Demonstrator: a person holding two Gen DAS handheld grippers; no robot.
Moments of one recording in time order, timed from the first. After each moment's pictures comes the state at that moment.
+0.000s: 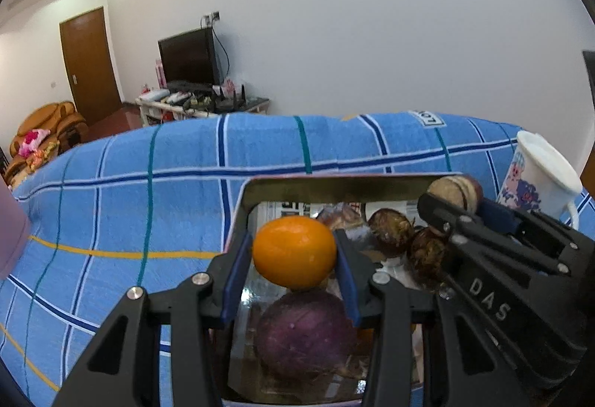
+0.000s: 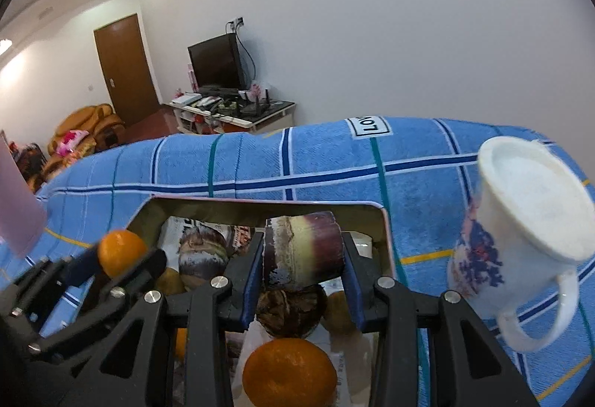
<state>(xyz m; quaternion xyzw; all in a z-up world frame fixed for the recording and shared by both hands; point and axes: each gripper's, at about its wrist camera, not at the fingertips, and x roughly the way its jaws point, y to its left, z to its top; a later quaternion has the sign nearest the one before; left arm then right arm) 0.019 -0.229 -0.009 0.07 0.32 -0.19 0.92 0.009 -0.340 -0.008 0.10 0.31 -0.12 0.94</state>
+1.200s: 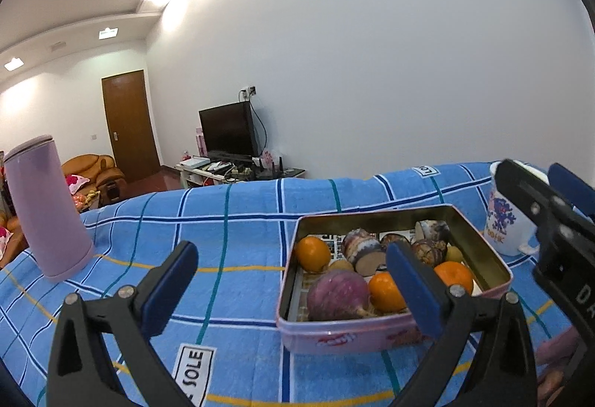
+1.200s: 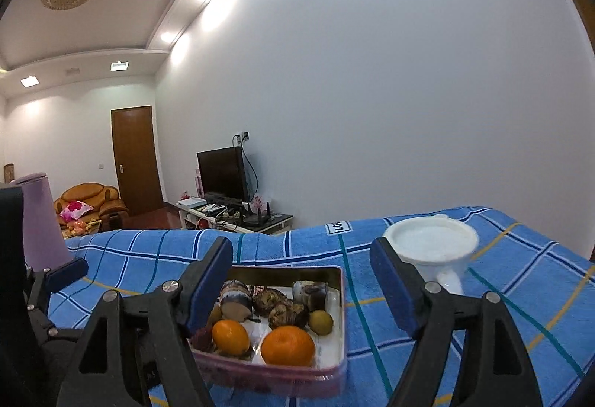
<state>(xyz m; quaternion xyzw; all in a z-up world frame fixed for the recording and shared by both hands) -0.072 -0.182 0.020 0.07 0.16 -0.14 0.97 -0.127 -0.298 0.033 0.05 0.08 -0.15 0.98</state>
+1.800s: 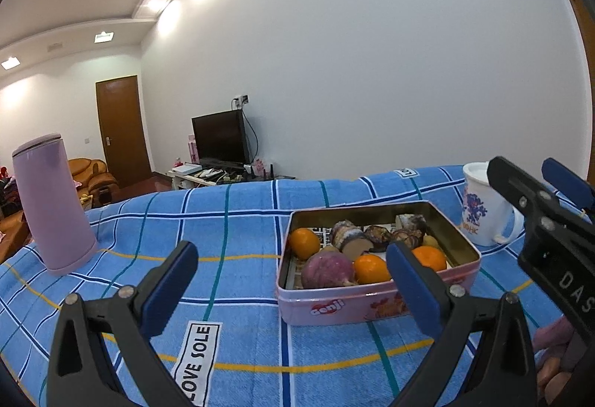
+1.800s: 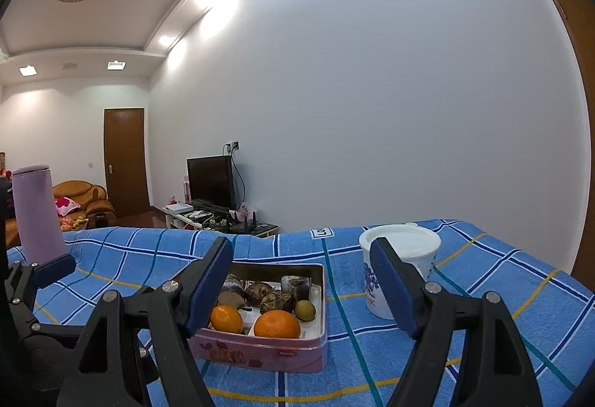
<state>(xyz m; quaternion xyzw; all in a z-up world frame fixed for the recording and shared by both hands) -0.108 -0.167 0.024 0.07 0.14 -0.16 0.97 -0.168 -0.281 0.036 0.02 0.06 -0.18 0.98</state>
